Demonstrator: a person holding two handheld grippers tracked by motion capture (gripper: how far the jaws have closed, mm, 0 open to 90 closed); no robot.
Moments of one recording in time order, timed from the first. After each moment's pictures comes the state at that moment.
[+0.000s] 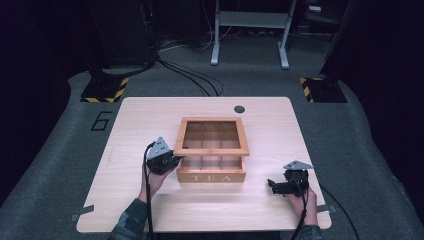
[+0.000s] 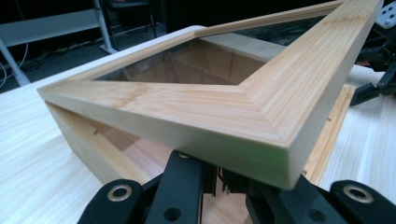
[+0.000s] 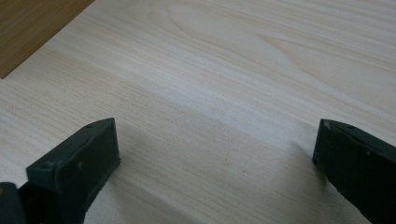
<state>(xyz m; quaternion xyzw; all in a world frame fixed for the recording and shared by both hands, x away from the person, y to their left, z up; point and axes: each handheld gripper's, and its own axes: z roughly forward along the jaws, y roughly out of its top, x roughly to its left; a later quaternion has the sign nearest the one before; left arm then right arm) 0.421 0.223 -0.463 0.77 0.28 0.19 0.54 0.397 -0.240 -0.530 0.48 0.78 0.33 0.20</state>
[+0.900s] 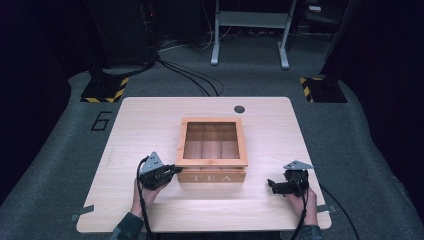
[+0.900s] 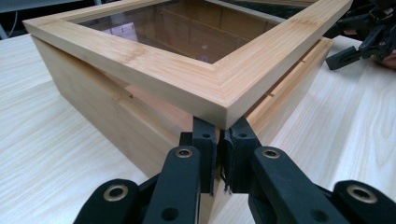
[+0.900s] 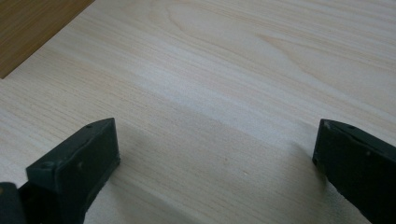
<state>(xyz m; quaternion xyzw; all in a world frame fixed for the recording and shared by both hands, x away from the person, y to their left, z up) 0.385 0.241 -0.482 0.79 0.30 0.17 0.51 0.397 -0.240 -0.530 0.48 0.78 0.33 0.20</state>
